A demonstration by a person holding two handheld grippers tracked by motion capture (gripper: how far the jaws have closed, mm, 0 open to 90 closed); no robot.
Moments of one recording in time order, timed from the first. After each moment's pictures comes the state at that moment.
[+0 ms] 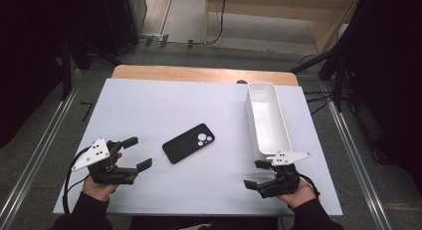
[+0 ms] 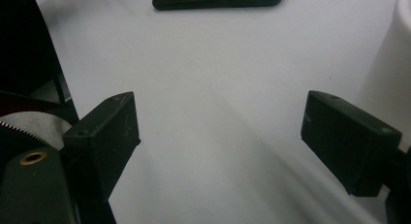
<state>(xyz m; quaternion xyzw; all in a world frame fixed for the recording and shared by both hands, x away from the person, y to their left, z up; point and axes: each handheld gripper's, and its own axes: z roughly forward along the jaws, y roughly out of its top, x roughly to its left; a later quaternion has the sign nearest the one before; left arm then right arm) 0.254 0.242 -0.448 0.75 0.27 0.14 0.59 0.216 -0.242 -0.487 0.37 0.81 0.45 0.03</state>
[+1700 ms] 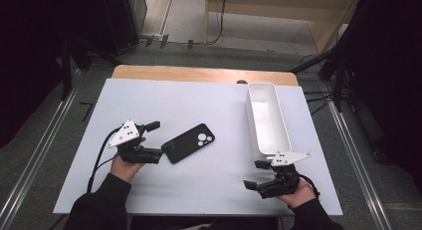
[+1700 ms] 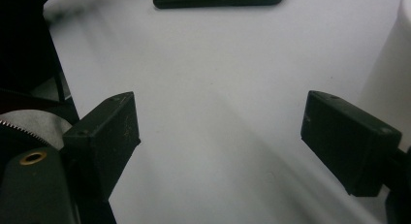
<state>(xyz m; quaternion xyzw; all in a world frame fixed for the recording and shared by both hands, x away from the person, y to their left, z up) 0.307 0.188 -0.455 0.75 0.25 0.14 0.59 0.216 -0.242 -0.487 0.37 0.81 0.45 0.03</state>
